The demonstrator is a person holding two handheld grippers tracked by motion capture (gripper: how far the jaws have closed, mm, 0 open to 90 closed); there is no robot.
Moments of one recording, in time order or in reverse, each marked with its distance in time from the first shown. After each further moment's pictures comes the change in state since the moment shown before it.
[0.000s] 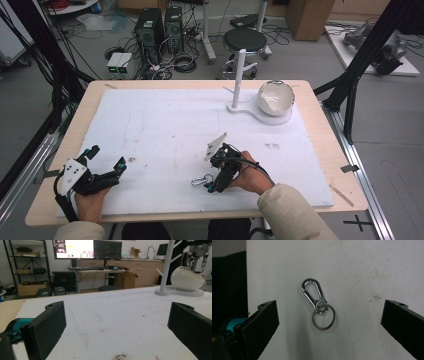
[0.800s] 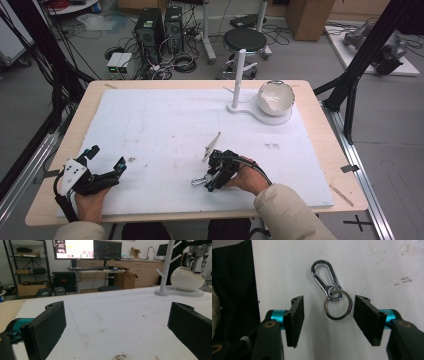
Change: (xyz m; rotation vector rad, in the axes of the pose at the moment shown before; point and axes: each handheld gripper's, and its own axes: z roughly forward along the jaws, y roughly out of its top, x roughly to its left) left arm 0.000 0.000 0.000 -0.006 0.000 0.001; right arm -0.004 0.000 0.010 0.141 0.121 0.076
